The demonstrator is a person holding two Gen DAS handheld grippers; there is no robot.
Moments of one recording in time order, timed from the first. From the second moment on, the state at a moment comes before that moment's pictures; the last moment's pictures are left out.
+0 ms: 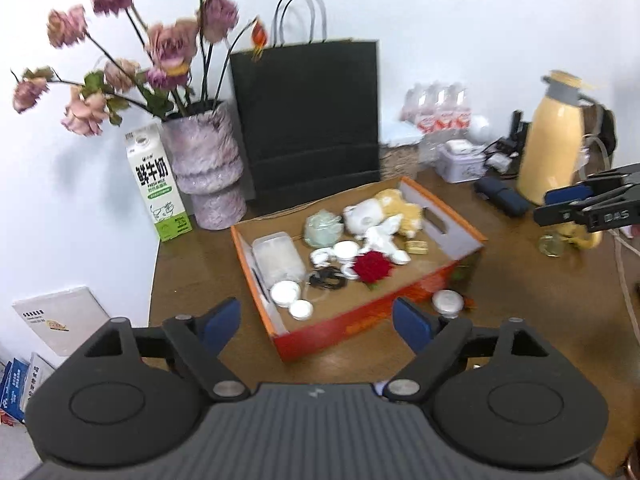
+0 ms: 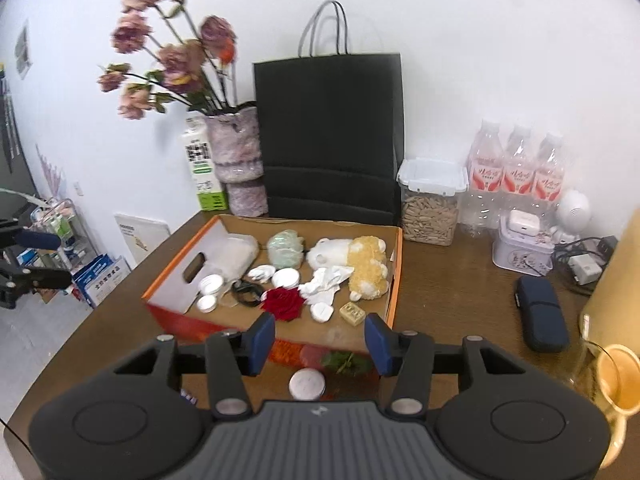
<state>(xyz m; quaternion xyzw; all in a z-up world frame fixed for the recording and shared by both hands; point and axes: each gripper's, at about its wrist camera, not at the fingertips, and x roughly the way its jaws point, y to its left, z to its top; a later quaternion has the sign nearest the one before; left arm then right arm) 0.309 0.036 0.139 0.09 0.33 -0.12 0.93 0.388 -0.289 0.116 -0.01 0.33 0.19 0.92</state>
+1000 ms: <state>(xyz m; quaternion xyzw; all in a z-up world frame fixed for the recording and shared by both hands) 0.064 0.011 0.032 0.07 0.27 -0.08 0.96 0.123 -0.293 0.042 0.01 0.32 0.21 0.92</state>
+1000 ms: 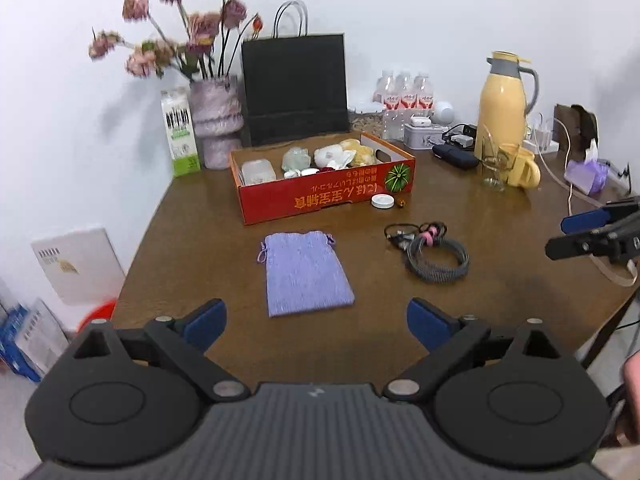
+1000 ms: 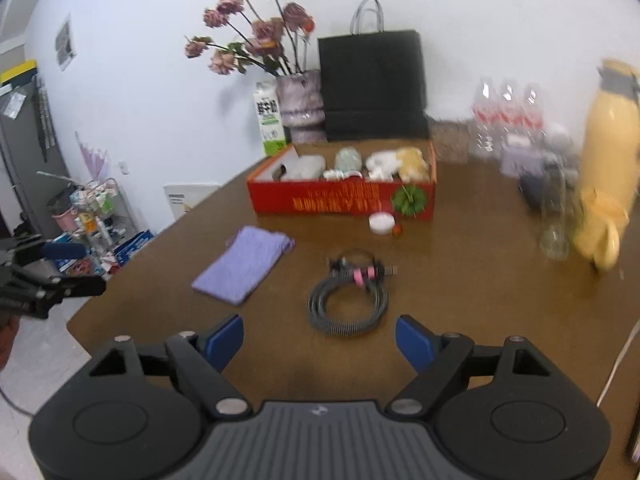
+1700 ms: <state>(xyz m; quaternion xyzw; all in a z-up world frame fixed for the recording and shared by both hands) 0.041 -0.047 -0.031 0.04 0.26 -0.05 0.96 0.079 -0.233 -0.026 -0.02 0.30 0.13 0.95</state>
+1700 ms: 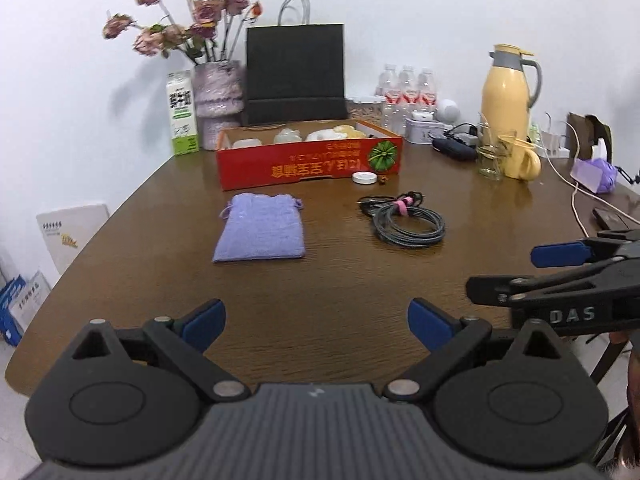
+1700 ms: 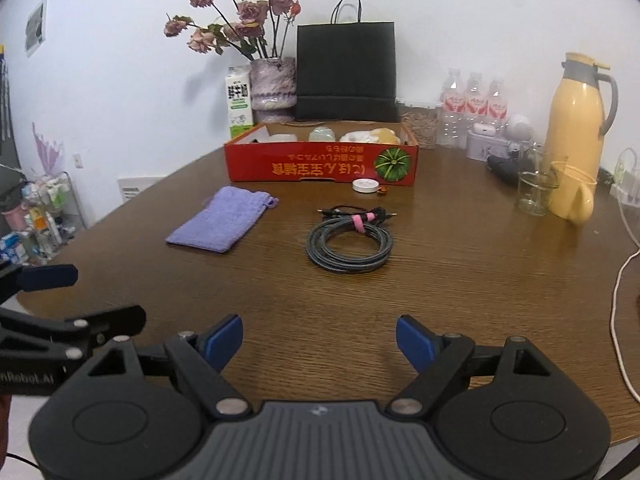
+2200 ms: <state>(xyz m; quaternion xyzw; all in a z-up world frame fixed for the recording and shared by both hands) 0.139 -0.046 -0.017 0.05 0.23 -0.05 0.97 0.164 -0.263 -0.018 0.00 0.27 0.12 0.96</state>
